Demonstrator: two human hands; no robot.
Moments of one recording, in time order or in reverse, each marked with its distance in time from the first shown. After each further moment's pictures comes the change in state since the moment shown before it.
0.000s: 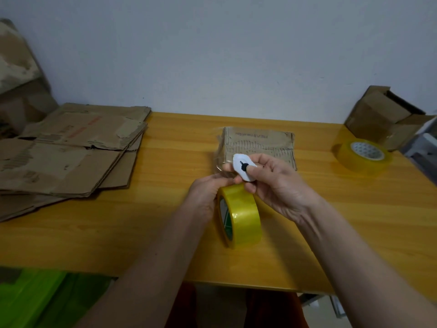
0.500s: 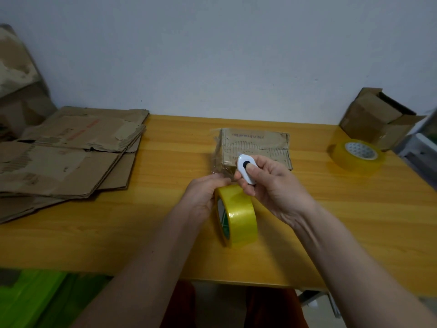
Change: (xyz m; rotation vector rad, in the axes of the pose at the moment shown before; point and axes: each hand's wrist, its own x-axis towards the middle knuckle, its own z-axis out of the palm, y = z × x) left_hand 0.000 -0.001 -0.003 -0.022 -0.045 0.034; right_hand -0.007 0.006 0.008 -0.058 0.095 -0.087
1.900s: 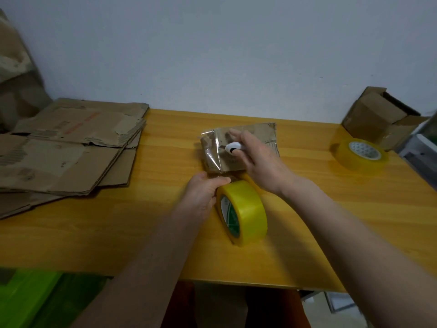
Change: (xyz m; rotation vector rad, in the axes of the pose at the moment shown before) left_hand 0.014 -0.002 -0.016 -0.032 0.042 -0.038; right_hand 0.059 0.001 0.000 -1.320 0.045 -0.415
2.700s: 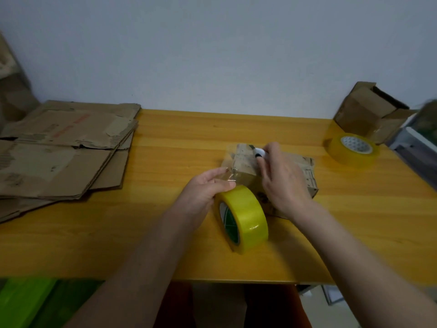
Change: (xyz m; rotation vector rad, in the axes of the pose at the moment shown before) left_hand -0.016 -0.001 -0.003 0.167 -0.271 0.079; right_hand -0.052 0.011 -0.005 -0.274 0.256 0.182
